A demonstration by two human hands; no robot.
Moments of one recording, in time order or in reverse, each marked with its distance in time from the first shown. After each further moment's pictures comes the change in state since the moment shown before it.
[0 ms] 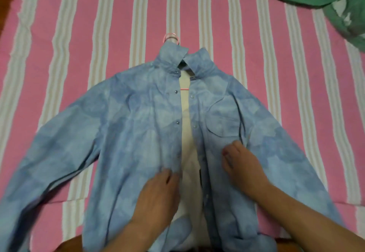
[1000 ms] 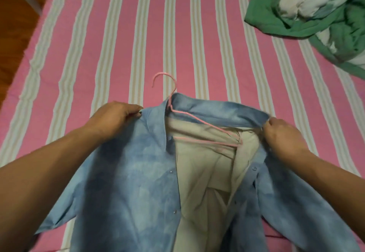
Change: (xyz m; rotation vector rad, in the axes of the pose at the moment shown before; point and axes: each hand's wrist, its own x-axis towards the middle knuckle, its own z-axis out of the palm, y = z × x) left_hand 0.217 -0.110 -0.182 0.068 0.020 0.056; right_hand 0.129 0.087 -0.104 -0.453 -0.137 0.212
